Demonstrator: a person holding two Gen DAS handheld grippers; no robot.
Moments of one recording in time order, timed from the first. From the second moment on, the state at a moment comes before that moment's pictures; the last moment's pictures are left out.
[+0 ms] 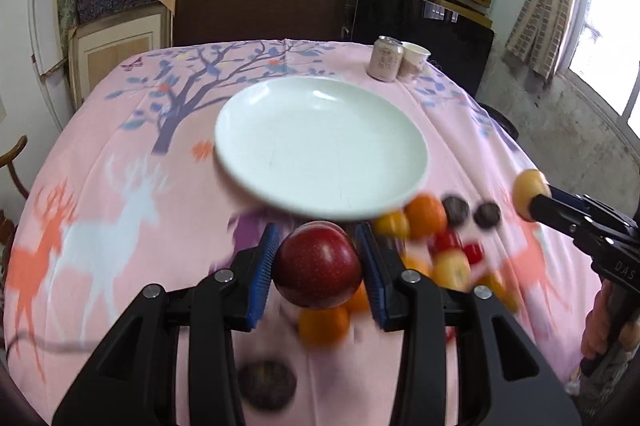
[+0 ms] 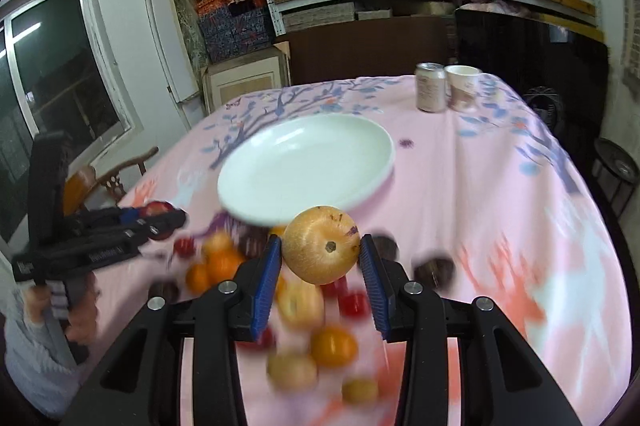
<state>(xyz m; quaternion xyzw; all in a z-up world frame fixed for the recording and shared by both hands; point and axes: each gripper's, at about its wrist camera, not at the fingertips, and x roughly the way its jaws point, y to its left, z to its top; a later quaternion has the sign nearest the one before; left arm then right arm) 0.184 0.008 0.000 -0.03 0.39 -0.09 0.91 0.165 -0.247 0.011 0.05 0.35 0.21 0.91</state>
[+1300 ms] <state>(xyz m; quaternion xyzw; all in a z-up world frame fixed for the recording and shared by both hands) 0.106 0.077 -0.042 -0.10 0.37 0.00 0.92 0.151 -0.345 -0.004 0.22 0.20 0.10 0.95</state>
